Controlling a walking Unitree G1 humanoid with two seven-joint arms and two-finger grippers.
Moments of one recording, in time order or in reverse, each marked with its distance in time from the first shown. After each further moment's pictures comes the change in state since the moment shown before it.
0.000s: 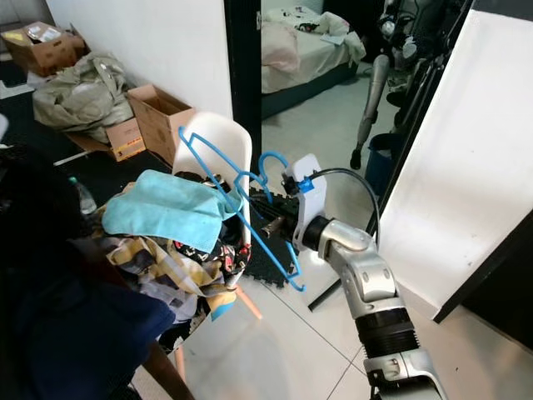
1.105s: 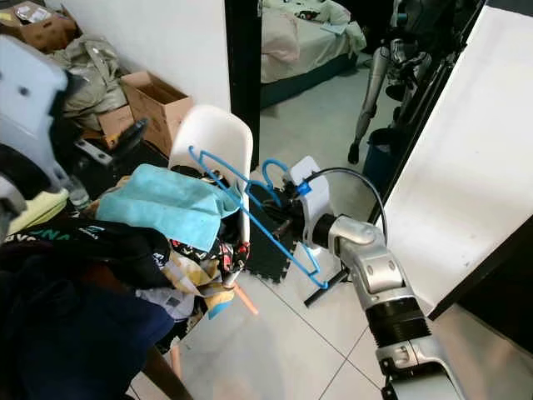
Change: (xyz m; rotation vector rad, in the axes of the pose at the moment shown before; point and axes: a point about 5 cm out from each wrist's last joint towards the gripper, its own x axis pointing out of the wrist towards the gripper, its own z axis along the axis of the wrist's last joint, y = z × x) left arm -0.023 -0.044 0.101 -0.275 -0.508 -0.381; right arm -0.007 -0.019 -0.003 -0.125 0.133 -0.014
